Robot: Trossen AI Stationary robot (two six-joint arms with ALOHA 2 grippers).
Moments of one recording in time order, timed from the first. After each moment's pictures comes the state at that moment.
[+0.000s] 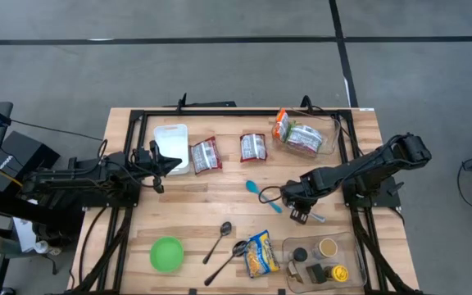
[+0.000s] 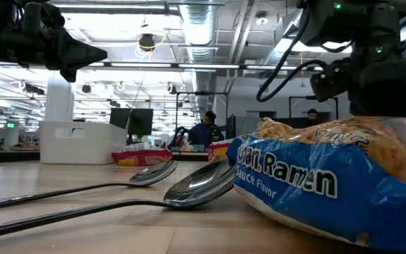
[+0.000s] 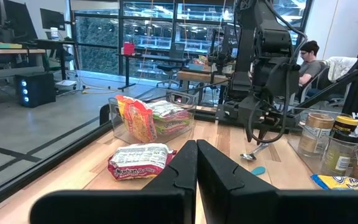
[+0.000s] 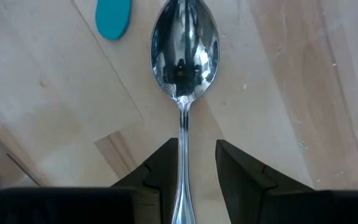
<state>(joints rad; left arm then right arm) 0.10 0.20 0.05 0.20 -0.17 -0.07 0.23 1.49 0.83 -0.85 -0.03 0.69</state>
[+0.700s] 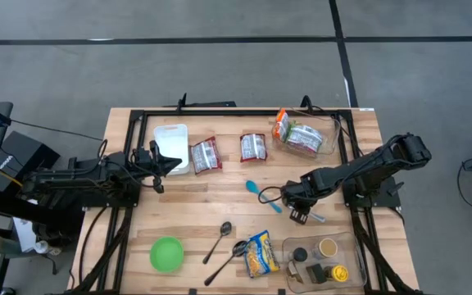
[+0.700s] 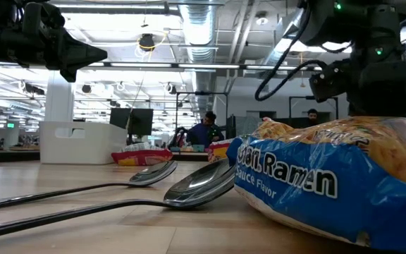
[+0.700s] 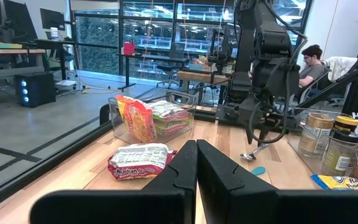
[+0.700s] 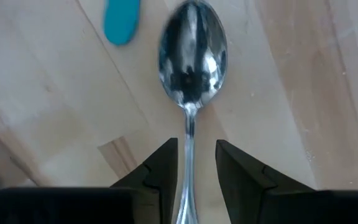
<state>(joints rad) 0.10 0.20 0.05 0.20 -0.17 -0.07 0.23 1.49 0.81 -0.81 -0.03 0.68</state>
